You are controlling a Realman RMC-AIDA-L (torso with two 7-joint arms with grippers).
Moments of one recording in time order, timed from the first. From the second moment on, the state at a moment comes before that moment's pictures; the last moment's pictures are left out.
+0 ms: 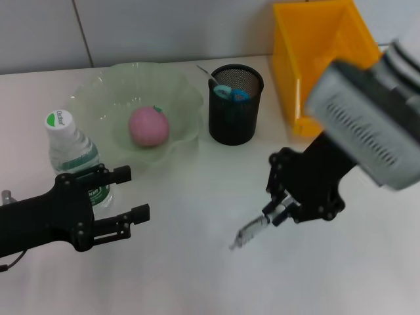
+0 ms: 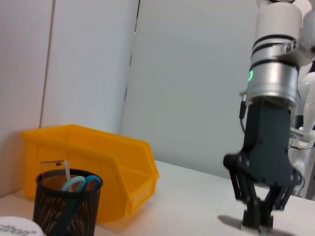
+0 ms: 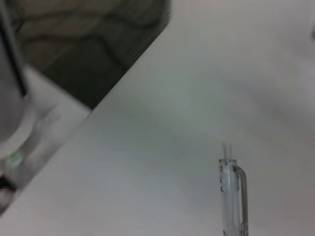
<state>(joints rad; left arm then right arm) -0.34 -2.06 0.92 0.69 1.69 1.67 -1.21 0.74 2.08 -1.25 -1.34 -2.40 -1.90 1.29</state>
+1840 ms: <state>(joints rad) -0.34 -2.07 0.95 0.55 1.62 1.77 -1.05 0.68 2.00 -0.68 -0.80 -1.73 -1.29 1.56</state>
